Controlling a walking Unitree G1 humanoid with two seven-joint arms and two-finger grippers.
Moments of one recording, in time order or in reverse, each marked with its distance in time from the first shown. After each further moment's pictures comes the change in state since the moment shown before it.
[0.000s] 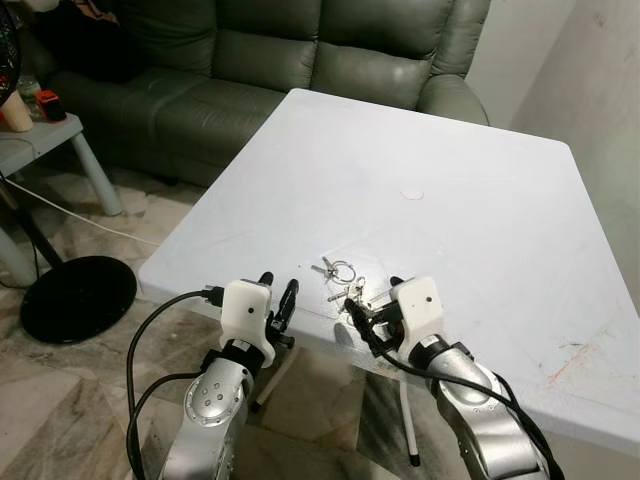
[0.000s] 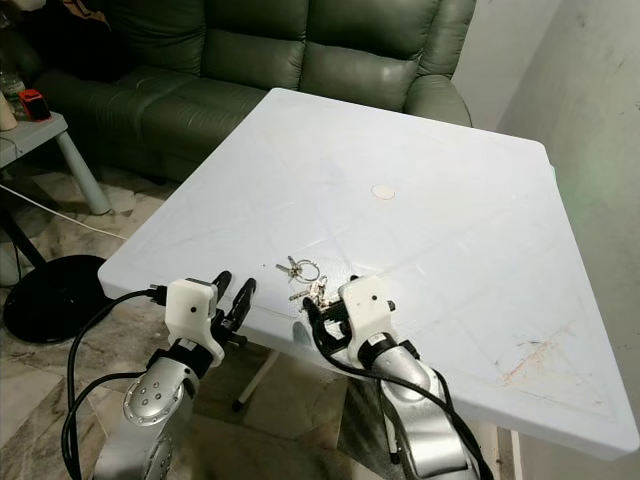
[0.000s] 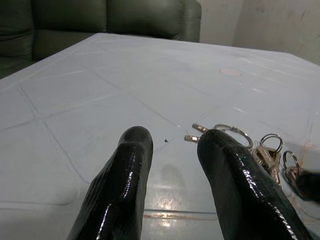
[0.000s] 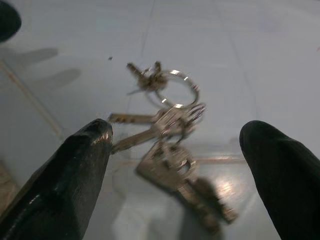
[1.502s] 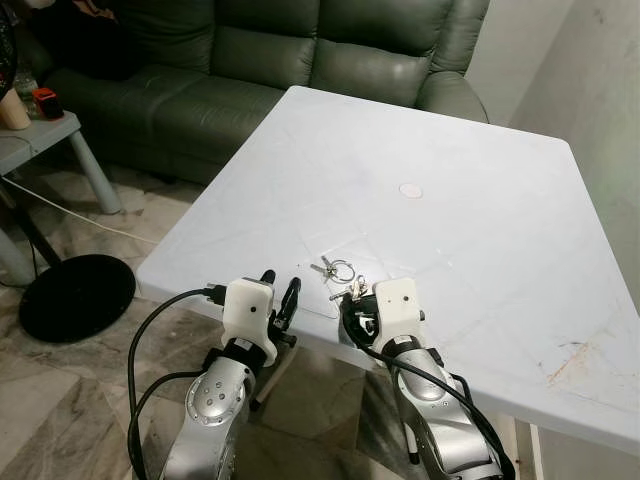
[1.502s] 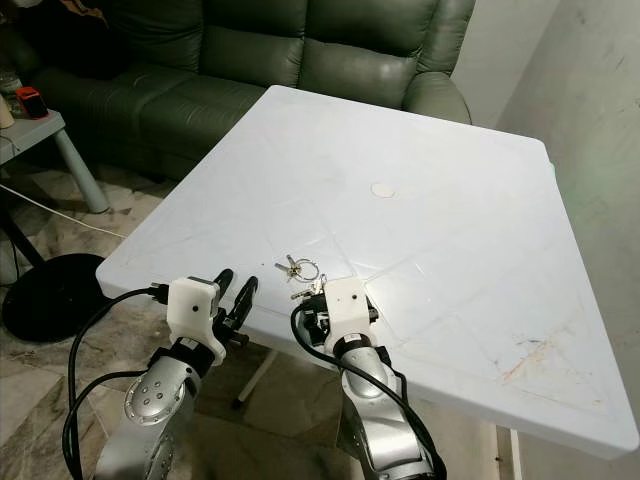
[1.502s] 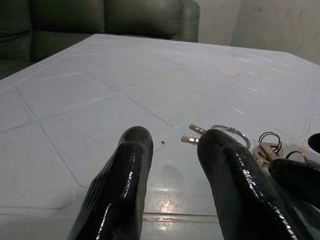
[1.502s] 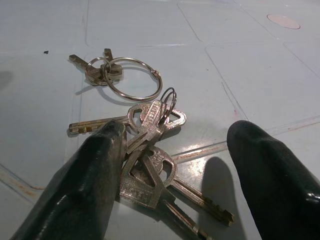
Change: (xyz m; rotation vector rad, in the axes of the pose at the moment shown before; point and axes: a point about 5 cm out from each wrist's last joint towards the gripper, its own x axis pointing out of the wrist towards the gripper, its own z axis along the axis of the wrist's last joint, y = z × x) left arm 0.000 -0.002 0.001 0.008 -0.003 -0.005; right arm 0.020 0.015 -0.004 0.068 0.048 -0.246
